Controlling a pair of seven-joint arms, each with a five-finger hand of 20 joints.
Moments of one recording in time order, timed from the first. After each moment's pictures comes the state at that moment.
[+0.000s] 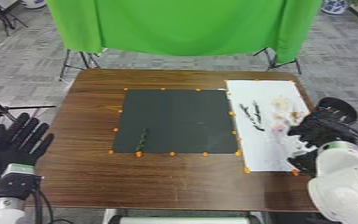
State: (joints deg) left arm 141.7 -47.6 -104.2 -127.2 1.3 16.0 34.6; right arm -108.7 -47.1 87.3 -128.8 -114.7 4.7 52.7
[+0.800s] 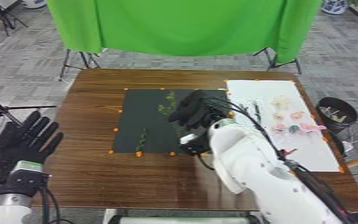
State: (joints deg) left arm 139.1 -47.3 -102.2 -127.0 2.3 16.2 31.5; right arm -75.8 -64.6 49.8 -115.4 -97.6 7.5 41.6
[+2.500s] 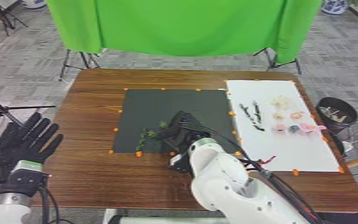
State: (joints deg) left arm 138.9 -47.5 -102.7 -126.2 2.3 16.6 29.9; right arm -76.8 -67.7 41.4 -109.5 -114.5 5.2 44.6
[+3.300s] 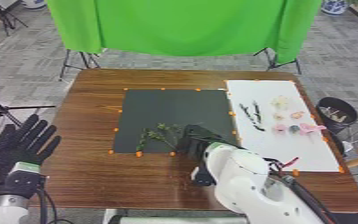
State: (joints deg) left arm 139.8 -47.9 -103.5 -126.2 2.2 16.5 29.9; right arm -82.2 -65.0 49.7 -116.7 -113.7 -20.4 47.6
